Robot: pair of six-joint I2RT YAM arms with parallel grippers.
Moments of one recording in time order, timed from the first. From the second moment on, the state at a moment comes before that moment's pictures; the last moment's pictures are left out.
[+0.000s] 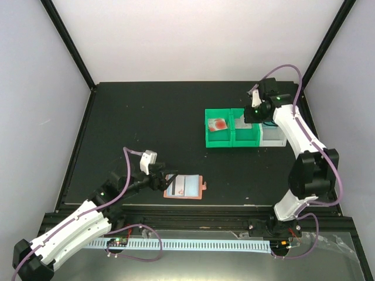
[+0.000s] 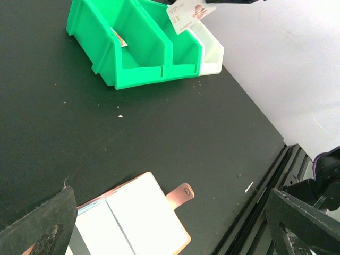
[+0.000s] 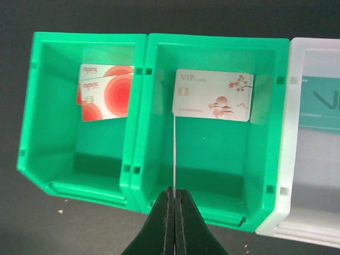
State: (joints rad) left arm -0.69 0.51 0.28 -0.10 0.28 -0.55; right arm 0.16 1.64 1.46 -0.87 -0.14 0.10
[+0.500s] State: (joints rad) left arm -0.69 0.53 0.31 -0.14 0.27 -0.57; right arm 0.15 1.83 1.61 -0.90 -0.18 0.08
